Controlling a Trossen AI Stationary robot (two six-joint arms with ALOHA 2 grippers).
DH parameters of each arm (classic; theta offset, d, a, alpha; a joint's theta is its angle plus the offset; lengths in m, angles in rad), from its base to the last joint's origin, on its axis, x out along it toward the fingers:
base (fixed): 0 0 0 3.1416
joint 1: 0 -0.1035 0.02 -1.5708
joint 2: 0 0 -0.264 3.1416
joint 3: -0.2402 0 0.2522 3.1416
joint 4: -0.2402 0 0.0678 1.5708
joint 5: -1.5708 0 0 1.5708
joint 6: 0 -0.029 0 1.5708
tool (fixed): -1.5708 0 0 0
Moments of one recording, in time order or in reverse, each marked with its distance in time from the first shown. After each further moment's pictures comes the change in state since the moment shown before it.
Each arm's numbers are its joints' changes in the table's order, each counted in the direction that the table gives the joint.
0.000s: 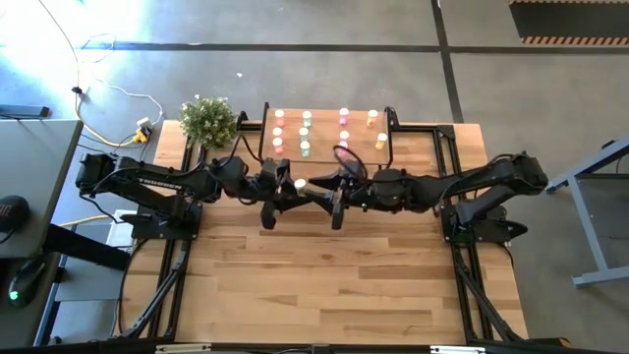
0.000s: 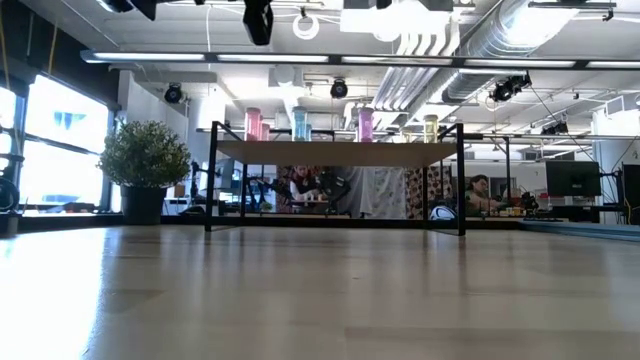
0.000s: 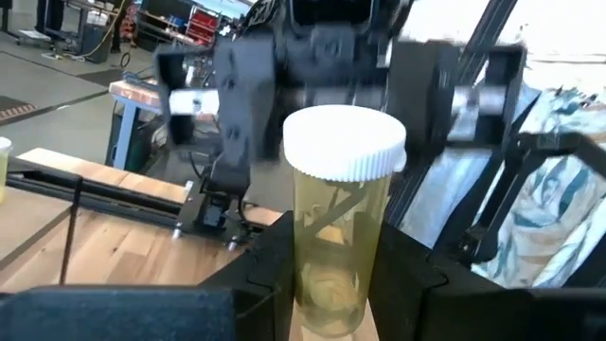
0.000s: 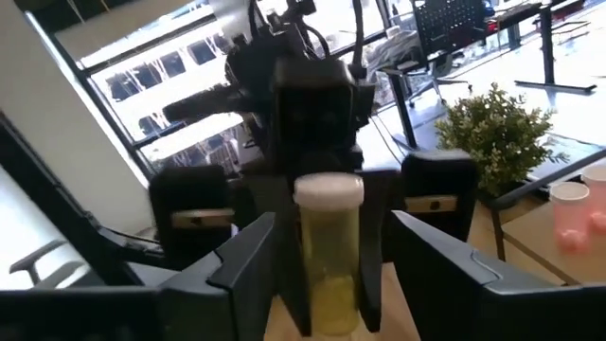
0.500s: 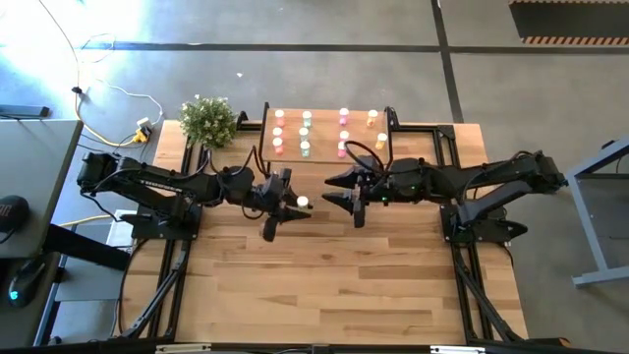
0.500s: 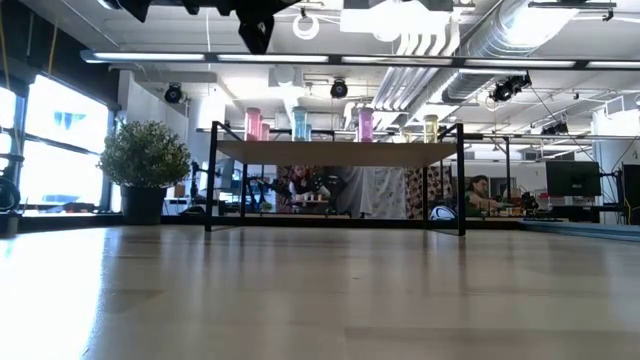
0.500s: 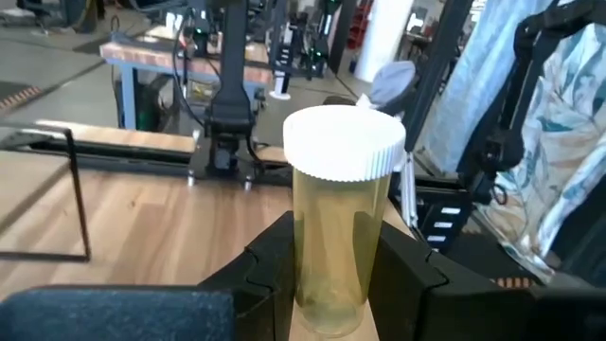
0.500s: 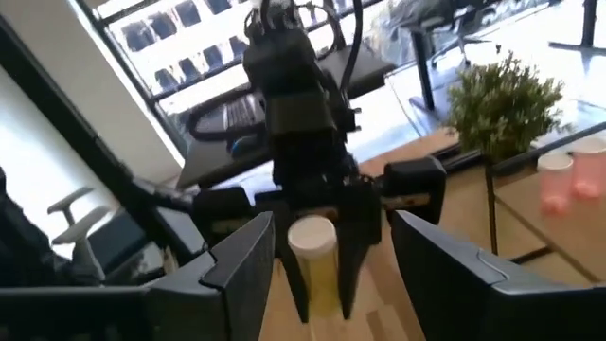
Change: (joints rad) left arm 0.050 -0.015 0.000 -0.161 -0.008 -0.187; right arm 0.020 0.160 0.000 -0.259 -0.129 -0.008
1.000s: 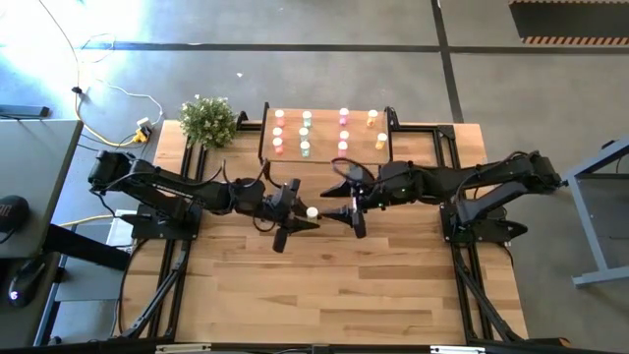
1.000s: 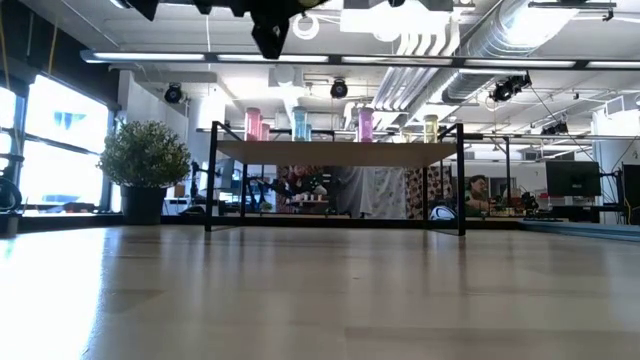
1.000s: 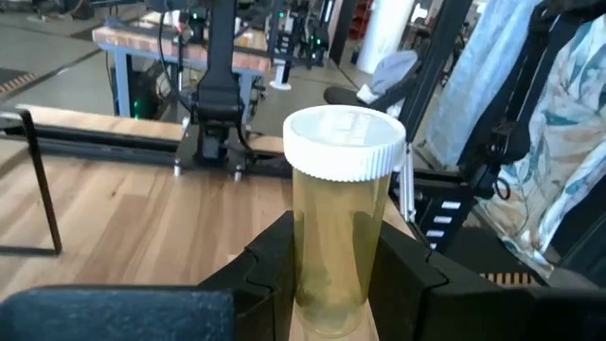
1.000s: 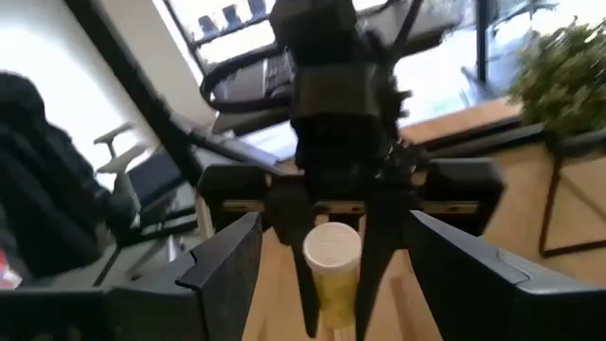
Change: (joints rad) left arm 0.079 -0.115 -0.049 0.037 -0.078 0.021; right arm 0.016 -0.036 0.000 -0.034 -0.173 0.072
